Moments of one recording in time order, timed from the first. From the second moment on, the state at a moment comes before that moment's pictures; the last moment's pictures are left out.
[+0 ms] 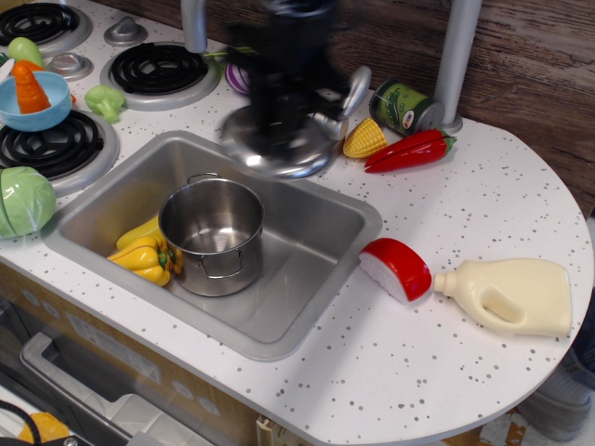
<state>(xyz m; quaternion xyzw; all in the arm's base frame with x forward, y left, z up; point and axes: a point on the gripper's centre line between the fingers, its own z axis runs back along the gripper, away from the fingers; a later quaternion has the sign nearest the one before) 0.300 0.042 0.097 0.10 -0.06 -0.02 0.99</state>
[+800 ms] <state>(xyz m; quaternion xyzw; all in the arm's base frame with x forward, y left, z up) 0.289 0.082 0.041 0.06 -0.13 -0.04 0.99</state>
